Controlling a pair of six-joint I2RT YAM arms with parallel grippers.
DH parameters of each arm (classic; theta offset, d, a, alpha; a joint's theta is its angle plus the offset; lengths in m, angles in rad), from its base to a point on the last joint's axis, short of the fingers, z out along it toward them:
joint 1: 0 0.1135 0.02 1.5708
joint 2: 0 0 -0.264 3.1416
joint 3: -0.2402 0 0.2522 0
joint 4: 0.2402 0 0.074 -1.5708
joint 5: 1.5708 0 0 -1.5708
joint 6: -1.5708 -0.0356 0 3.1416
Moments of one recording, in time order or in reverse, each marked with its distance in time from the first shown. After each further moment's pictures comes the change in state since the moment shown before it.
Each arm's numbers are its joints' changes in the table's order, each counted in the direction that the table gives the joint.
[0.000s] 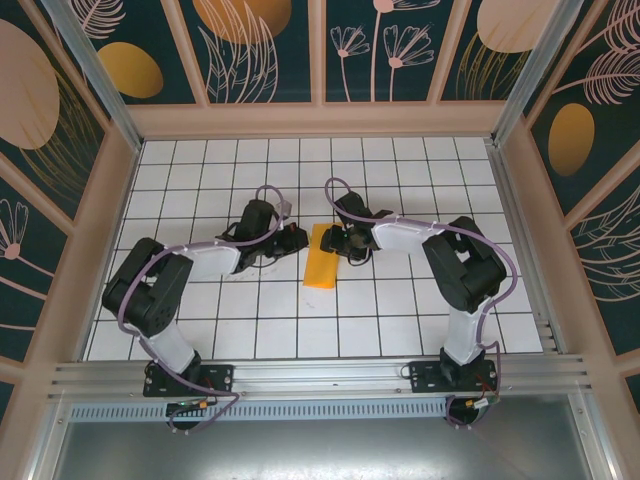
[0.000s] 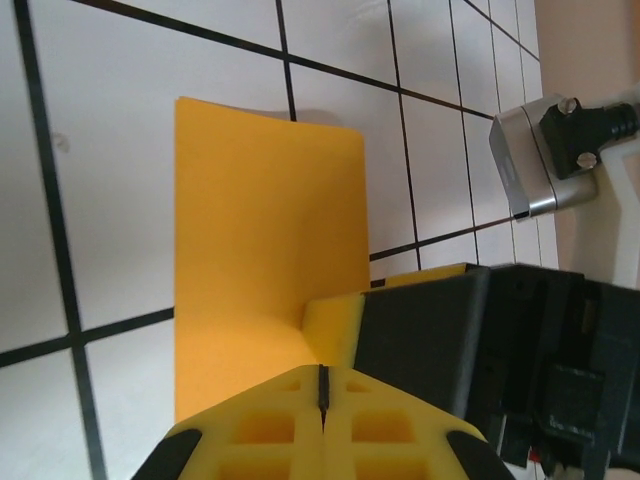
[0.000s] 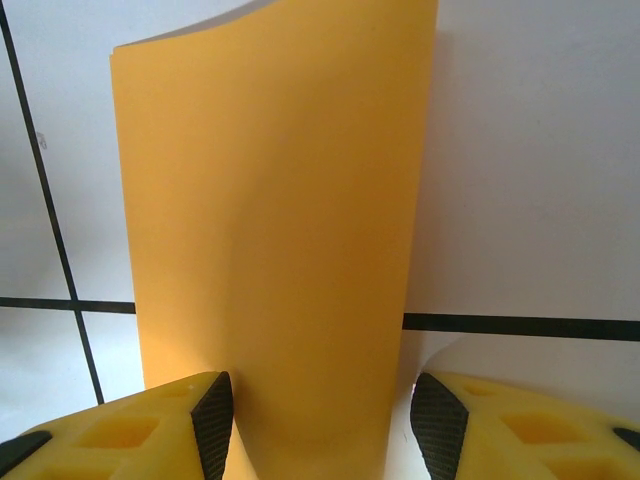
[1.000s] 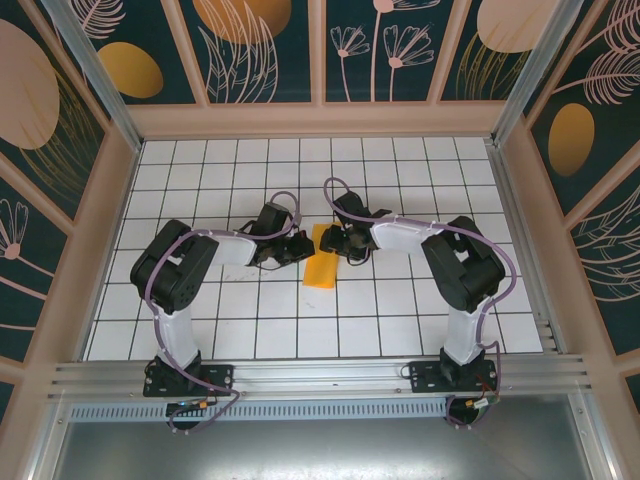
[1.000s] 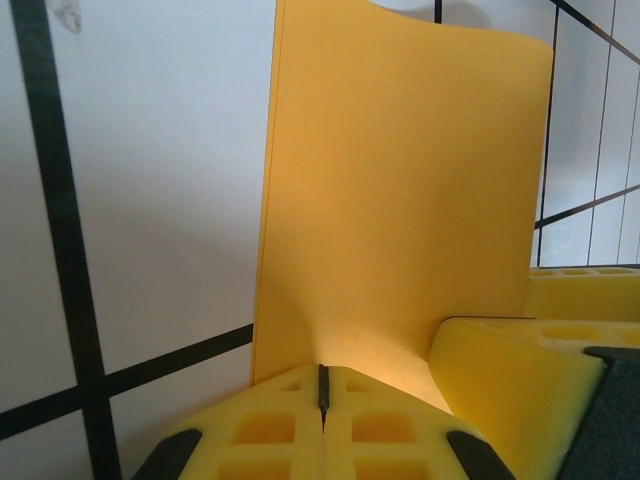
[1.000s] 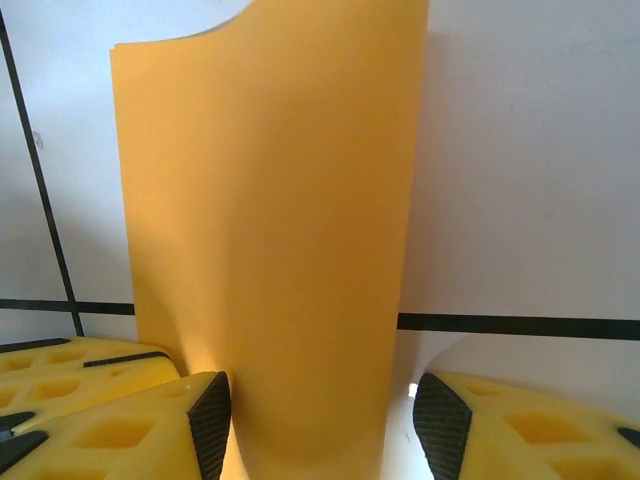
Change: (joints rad) left arm -0.024 -0.187 -0.105 0.109 0.005 -0.010; right arm 0.006 -0.007 -0.014 0.016 0.011 0.000
